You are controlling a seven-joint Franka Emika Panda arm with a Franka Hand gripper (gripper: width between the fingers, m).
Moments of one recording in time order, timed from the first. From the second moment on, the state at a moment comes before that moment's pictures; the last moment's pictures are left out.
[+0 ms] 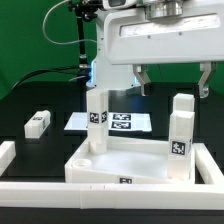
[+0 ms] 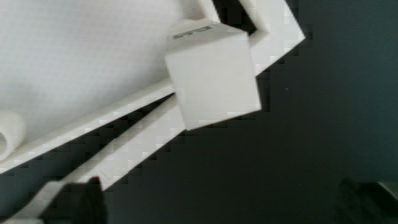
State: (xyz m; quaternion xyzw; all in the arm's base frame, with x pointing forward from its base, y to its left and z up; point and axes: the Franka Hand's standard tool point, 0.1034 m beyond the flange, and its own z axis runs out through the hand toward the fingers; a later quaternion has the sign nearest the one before) arm 0.652 0.067 0.163 -0.94 0.32 -0.05 0.06
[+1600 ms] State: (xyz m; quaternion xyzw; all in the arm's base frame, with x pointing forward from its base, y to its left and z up) arm 0.571 -0.122 0.178 -0.99 -0.08 -0.05 0.05
